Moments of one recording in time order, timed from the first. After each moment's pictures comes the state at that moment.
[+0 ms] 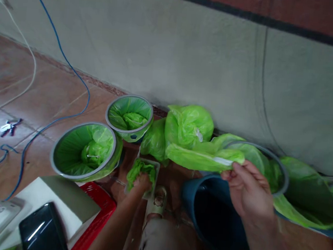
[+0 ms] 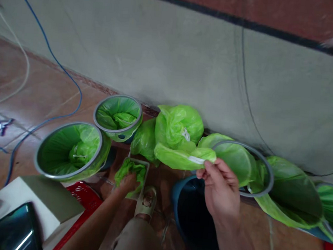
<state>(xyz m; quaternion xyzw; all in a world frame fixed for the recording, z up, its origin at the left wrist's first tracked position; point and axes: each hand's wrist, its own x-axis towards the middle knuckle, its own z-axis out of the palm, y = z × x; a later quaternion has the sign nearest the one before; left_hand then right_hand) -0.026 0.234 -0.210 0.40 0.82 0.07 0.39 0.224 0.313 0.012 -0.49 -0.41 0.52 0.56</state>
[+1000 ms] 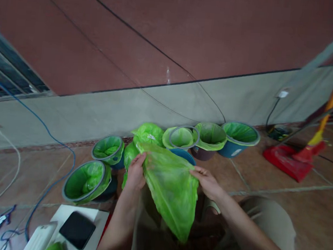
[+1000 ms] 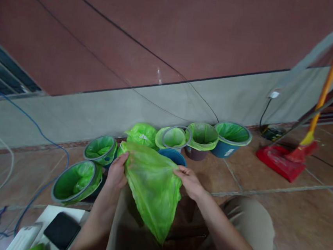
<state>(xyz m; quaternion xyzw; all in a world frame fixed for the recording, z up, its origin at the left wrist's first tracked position) 0.126 0.141 0.108 0.26 0.46 0.59 0.61 0.364 0.080 0.041 -0.46 -0.35 0.64 0.52</state>
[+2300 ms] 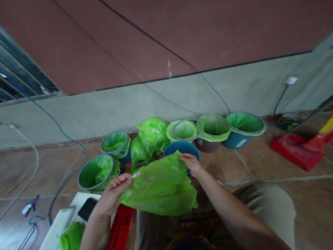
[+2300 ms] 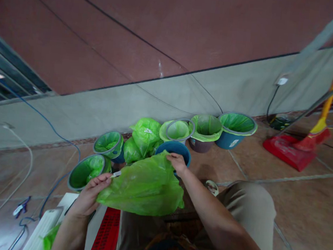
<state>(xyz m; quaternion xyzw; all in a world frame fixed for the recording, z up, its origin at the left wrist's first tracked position) 0.024 0.035 0.133 0.38 0.50 0.40 0.67 0.319 0.126 -0.004 -0.55 -0.30 0.59 0.52</state>
